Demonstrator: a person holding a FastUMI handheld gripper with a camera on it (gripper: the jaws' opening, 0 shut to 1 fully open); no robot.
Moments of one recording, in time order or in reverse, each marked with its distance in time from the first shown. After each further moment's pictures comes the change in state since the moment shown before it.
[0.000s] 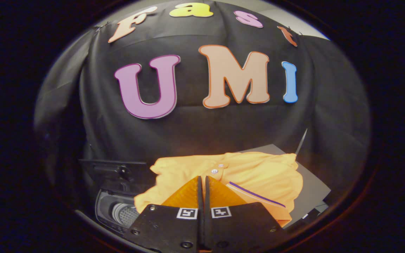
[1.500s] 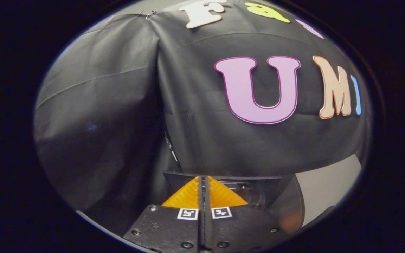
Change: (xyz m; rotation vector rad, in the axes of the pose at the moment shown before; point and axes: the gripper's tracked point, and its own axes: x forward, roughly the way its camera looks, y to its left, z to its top) arm 0.022 0.286 0.004 -0.074 0.015 0.400
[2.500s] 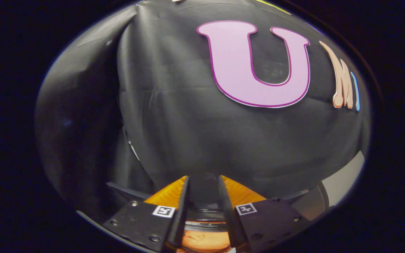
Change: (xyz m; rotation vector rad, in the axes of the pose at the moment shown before) arm 0.146 -0.044 -0.050 -0.040 0.105 -0.206
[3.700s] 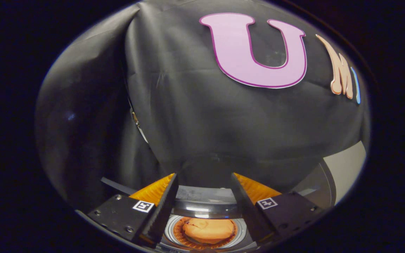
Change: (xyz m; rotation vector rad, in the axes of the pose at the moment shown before) arm 0.012 -0.002 -0.016 0.041 0.098 0.067
